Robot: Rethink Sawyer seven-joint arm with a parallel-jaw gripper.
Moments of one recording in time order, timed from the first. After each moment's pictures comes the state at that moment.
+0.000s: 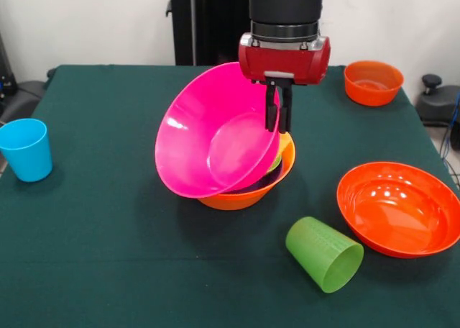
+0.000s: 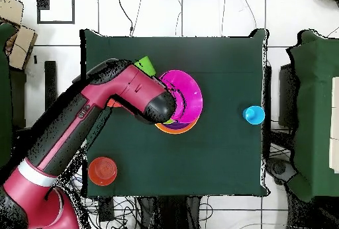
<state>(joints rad) 0.36 0.40 -1.69 1.02 -0.97 -1.26 4.58</state>
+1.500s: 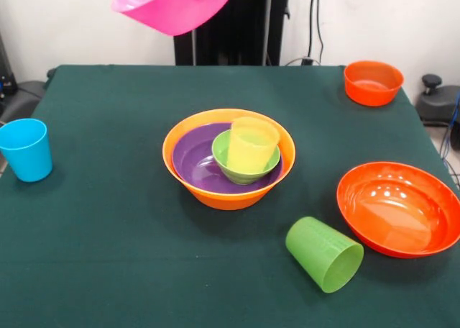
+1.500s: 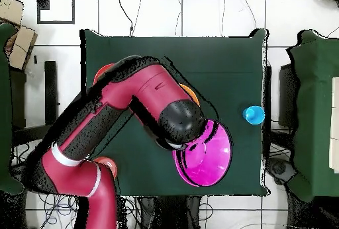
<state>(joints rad) 0.08 0.60 -2.30 1.29 -0.96 -1.91 4.58</state>
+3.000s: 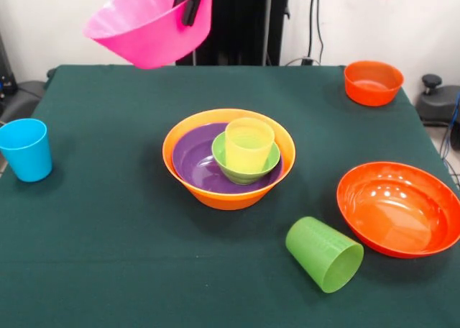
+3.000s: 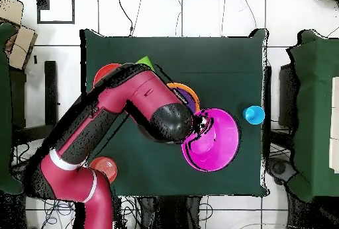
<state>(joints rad) 0.14 0.66 -2.25 1.29 -0.93 -1.67 4.59</state>
